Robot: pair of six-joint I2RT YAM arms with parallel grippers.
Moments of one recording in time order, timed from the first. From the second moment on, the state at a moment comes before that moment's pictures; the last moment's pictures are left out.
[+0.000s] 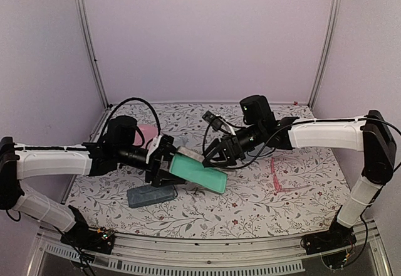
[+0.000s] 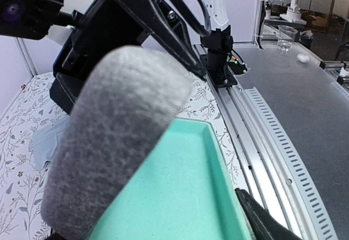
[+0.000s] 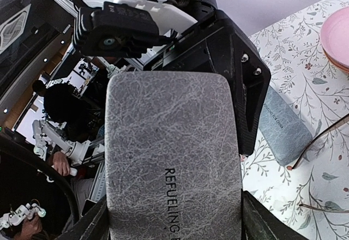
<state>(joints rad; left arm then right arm) -0.74 1.31 0.68 0.23 0.88 0.38 0.80 1.70 1.17 0.02 -1.10 0.25</state>
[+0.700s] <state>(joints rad) -0.75 1.25 0.55 0.27 0.78 0.34 0.73 1.67 1.15 -0.09 -0.99 0.25</state>
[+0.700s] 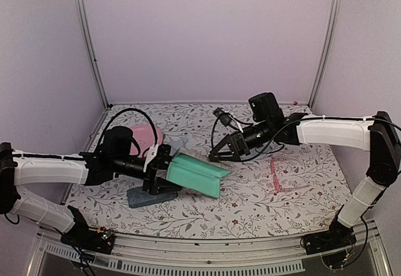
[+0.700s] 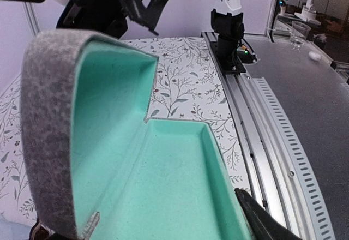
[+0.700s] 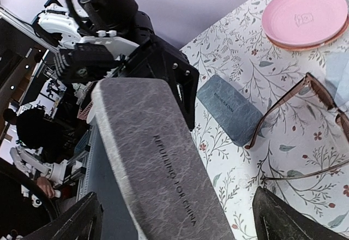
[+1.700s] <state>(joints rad) -0.75 1.35 0.60 0.36 0.82 0.15 0.88 1.52 1.17 -0.40 -0.45 -0.22</state>
